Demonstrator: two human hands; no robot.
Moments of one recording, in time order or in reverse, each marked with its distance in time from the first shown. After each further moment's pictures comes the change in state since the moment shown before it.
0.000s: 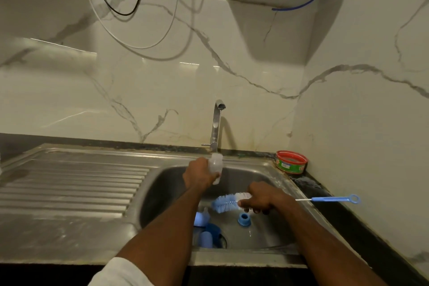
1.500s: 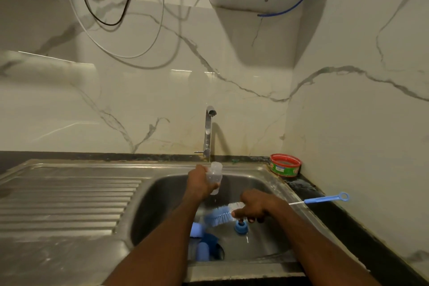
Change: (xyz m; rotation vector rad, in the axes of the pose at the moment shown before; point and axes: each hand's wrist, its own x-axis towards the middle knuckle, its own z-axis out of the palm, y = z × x) left_hand 0.004 0.005 0.012 -0.161 -0.160 0.004; right_hand 0.002 -0.003 0.004 0.030 -0.057 0.026
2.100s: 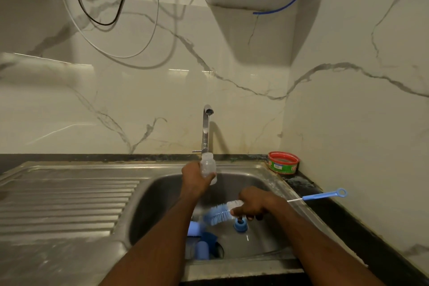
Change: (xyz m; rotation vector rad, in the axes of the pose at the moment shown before) left_hand 0.001 -0.004 -0.002 -0.121 0.134 0.009; right_hand 0.003 0.001 0.000 -0.012 -0.007 -0.002
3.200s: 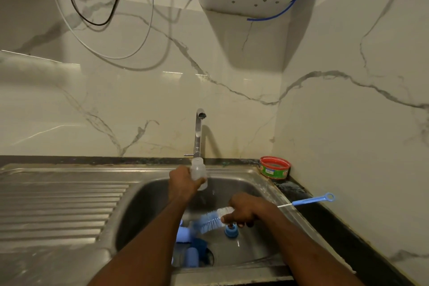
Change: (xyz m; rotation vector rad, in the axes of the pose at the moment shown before) left_hand 0.000 -0.009 -0.003 0.080 -0.010 -0.046; right_hand -0.006 -0.001 -0.001 -0.004 -0.028 -0.035
